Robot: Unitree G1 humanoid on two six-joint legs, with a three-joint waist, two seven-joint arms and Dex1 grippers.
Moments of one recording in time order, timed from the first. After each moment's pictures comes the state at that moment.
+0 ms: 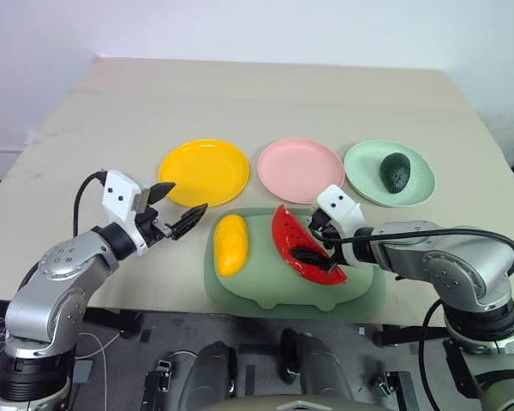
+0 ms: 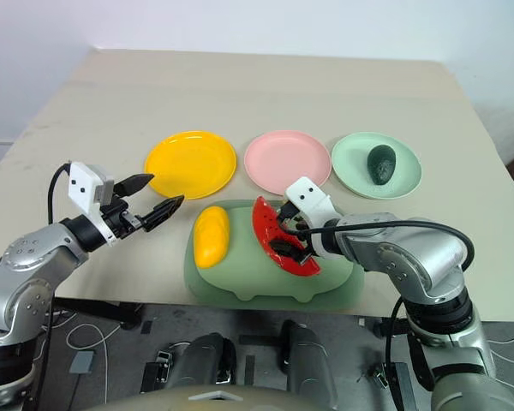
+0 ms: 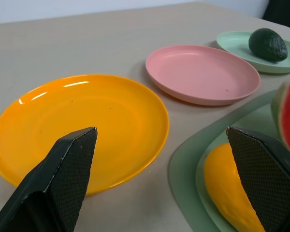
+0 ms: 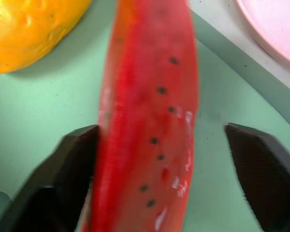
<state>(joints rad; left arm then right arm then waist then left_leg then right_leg) -0.11 0.61 0.22 -0.48 -0.60 0.60 -0.54 -0.54 -0.60 0.11 -0.59 0.70 1.51 0.29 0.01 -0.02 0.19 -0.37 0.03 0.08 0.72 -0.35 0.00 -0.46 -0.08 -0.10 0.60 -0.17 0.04</state>
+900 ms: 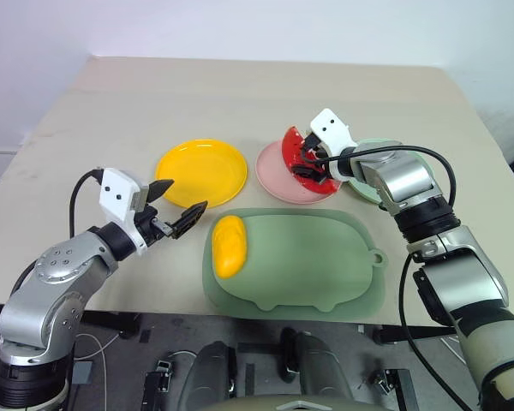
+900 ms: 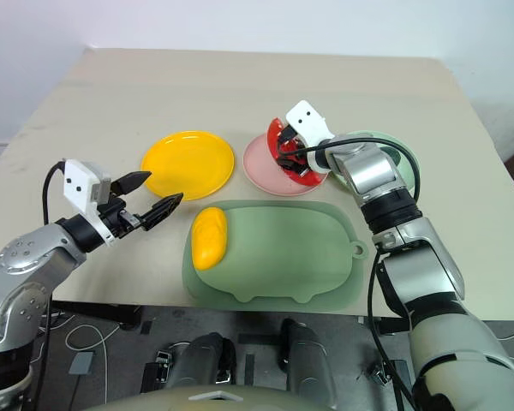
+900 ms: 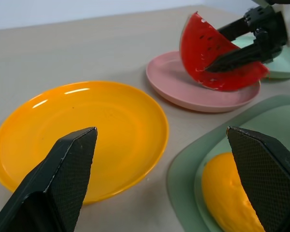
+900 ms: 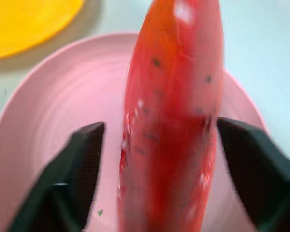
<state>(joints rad) -0.10 0.61 0.26 -0.57 -0.65 0.68 -0.47 -1.02 -0.50 0.32 0.47 0.14 0.59 0.62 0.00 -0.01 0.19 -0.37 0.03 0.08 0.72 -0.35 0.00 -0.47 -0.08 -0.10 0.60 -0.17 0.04</state>
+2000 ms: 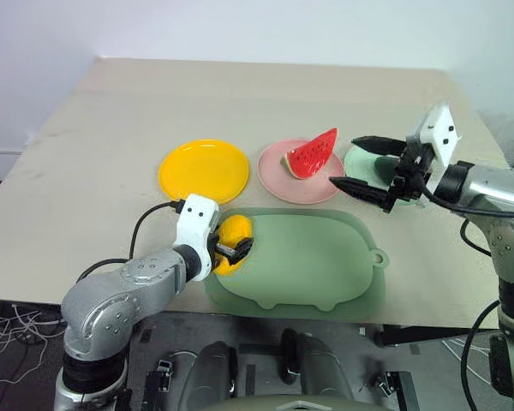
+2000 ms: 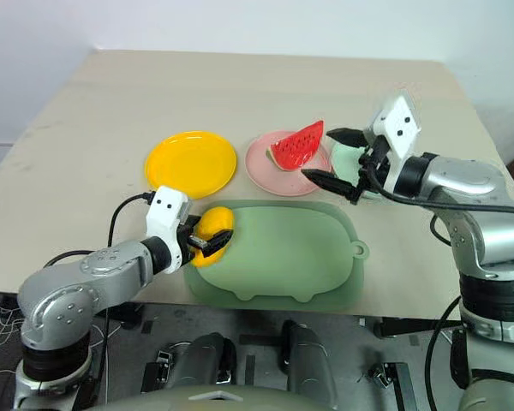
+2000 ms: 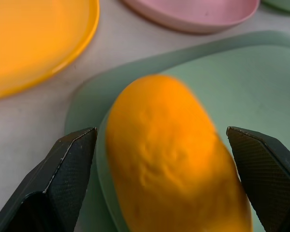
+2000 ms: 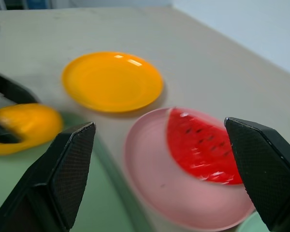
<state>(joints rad) -0.27 0.34 0.04 -0.70 -0.82 1.36 0.11 -0.49 -0.78 -0.16 -0.31 0.53 0.68 0.89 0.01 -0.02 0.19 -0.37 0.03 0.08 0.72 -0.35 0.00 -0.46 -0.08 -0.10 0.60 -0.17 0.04</state>
